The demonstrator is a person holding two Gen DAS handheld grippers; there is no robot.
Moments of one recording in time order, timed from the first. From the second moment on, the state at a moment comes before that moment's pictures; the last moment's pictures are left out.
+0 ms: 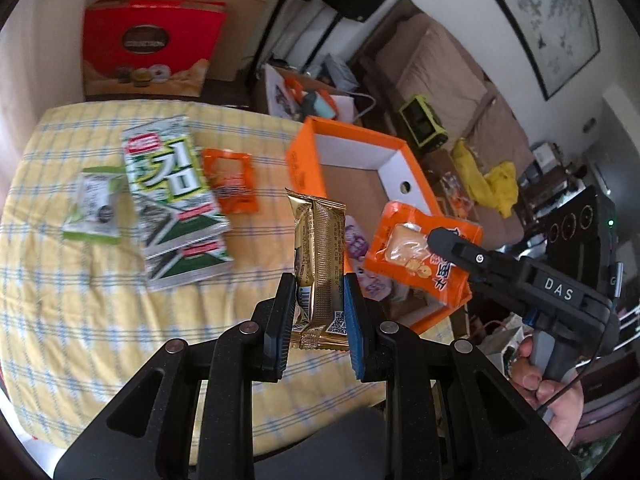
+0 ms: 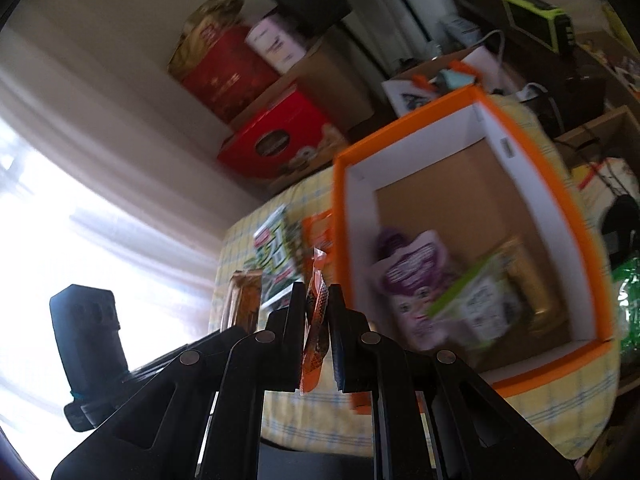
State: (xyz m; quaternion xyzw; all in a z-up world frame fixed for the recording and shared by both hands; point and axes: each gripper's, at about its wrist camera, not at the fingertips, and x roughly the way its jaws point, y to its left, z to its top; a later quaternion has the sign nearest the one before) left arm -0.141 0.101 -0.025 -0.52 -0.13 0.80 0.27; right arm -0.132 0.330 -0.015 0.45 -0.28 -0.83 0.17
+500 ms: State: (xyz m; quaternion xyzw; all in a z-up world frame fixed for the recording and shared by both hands) left arm -0.153 0.185 -0.037 -0.54 -0.10 0.78 0.31; right arm -0.136 0.397 -0.029 0.43 -0.32 -0.84 0.11
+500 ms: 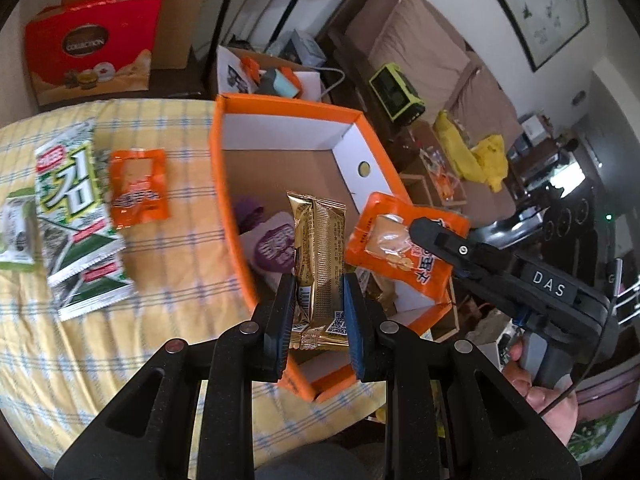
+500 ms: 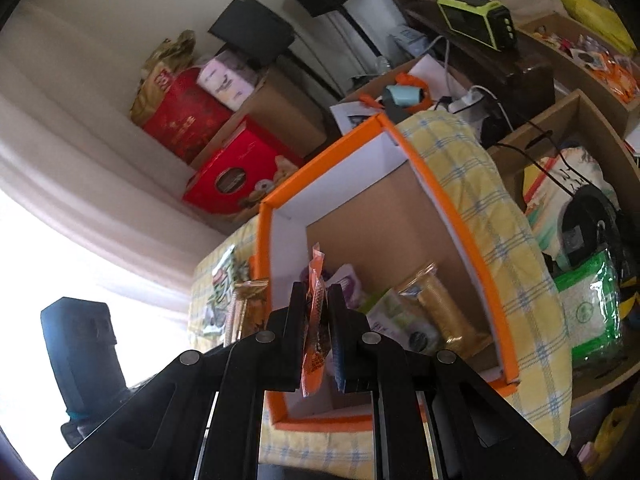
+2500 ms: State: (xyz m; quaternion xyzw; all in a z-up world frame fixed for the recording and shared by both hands) left arm -0.166 -0.011 -0.014 -0.50 -0.14 0.84 0.16; right arm -0.146 0.266 0.006 0.45 -0.12 -0.87 0.16
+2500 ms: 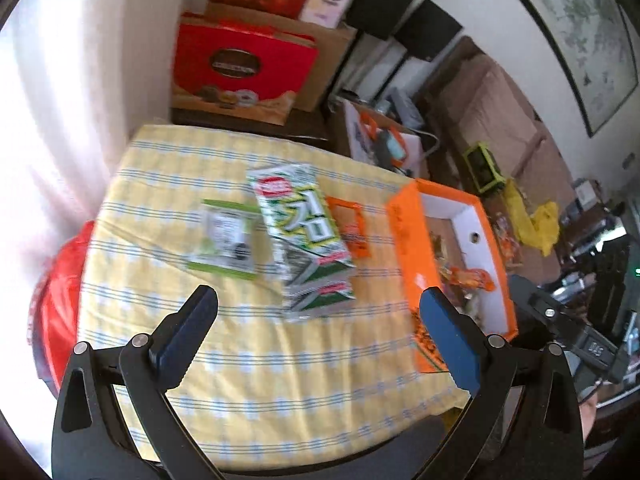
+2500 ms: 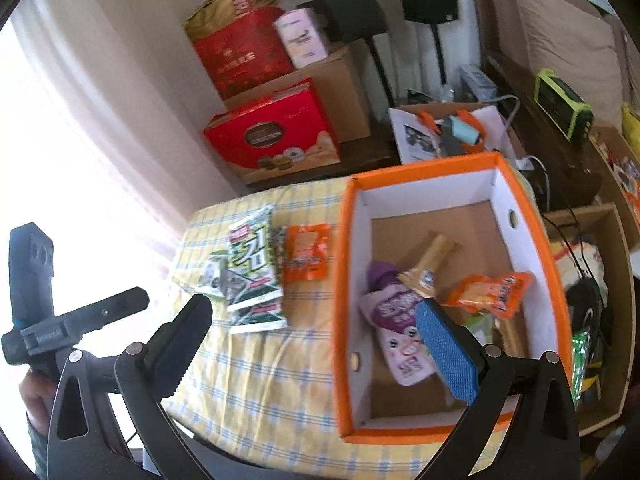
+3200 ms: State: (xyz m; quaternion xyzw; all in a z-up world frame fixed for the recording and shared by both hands) left arm -0.204 -0.057 -0.076 -0.53 -0.13 0.83 0.09; right arm -0.198 0.191 -0.009 0.48 -0.09 -0.85 0.20
